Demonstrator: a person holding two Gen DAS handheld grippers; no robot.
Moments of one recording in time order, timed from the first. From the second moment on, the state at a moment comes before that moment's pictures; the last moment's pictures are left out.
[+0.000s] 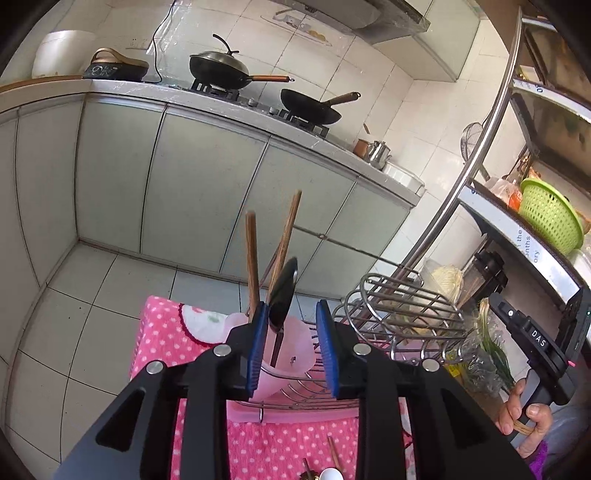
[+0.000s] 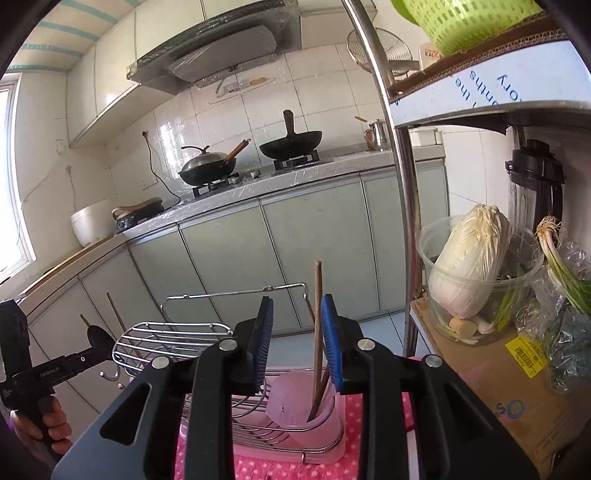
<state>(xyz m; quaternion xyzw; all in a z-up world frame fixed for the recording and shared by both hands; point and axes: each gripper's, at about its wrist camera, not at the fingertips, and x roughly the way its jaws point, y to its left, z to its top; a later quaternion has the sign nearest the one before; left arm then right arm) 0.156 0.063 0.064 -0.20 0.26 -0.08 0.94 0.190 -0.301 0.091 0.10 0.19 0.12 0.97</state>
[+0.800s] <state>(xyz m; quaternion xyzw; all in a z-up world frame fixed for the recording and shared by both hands) 0.074 0.015 -0.029 -0.05 0.43 -0.12 0.90 0.094 -0.281 -0.005 0.11 0.35 0.15 0.92</state>
